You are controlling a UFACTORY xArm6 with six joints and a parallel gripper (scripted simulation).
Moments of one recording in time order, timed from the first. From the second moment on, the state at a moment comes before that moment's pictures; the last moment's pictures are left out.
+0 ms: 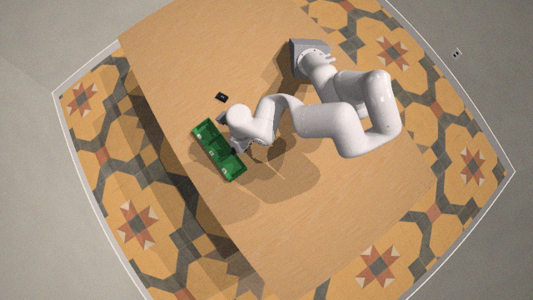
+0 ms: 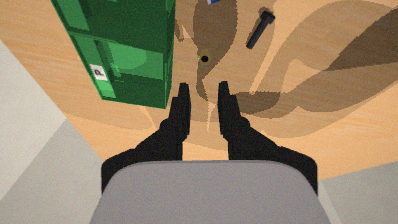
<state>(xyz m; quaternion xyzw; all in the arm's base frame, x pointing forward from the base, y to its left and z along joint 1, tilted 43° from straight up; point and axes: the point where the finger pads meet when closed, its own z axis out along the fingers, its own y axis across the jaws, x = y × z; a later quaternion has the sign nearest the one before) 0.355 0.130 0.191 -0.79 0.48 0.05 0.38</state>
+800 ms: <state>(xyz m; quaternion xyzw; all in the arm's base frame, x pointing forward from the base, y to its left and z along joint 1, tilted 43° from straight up) 0.355 0.130 0.192 -0.65 0.66 0.13 0.34</state>
